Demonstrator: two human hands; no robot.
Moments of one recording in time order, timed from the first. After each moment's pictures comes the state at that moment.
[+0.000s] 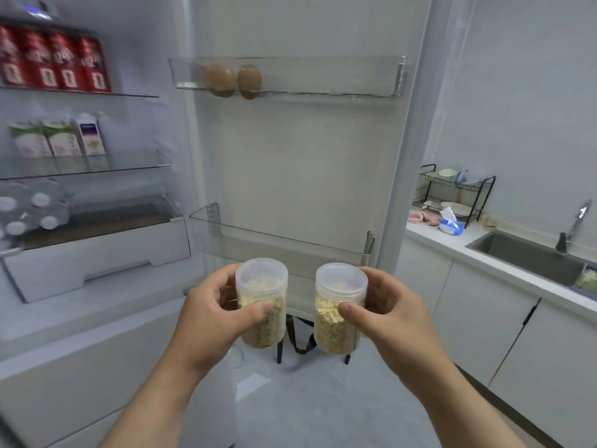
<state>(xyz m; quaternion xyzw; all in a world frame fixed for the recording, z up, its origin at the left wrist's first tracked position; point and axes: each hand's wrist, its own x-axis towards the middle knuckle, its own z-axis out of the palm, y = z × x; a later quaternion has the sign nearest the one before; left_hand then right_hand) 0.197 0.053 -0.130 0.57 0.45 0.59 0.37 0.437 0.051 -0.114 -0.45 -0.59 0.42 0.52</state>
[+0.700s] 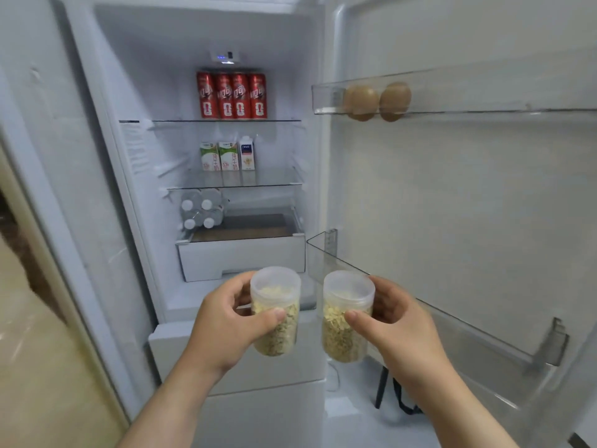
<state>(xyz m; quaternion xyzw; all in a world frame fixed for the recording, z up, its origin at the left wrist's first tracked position) 0.108 0.069 -0.115 0.46 0.60 0.63 0.19 0.317 0.169 -0.110 -0.30 -0.66 0.54 0.44</state>
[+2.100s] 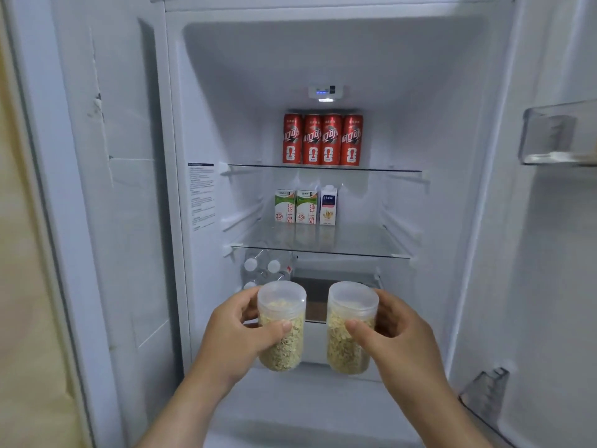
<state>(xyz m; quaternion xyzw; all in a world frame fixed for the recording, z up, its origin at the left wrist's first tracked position) -0.120 0.183 -0.099 0.39 0.62 0.67 0.09 0.052 0.319 -0.092 -0.20 -0.71 0.52 0.43</state>
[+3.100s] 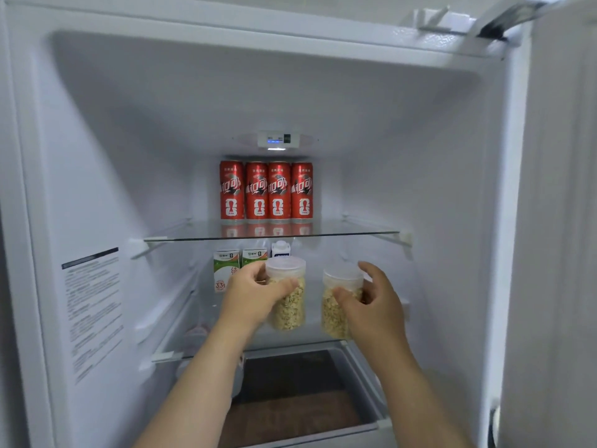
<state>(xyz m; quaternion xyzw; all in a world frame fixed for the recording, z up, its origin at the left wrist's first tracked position) -0.249 0.382 0.017 0.47 0.61 0.63 0.10 -0.077 0.455 -0.005 -0.31 -0.65 0.41 0.56</state>
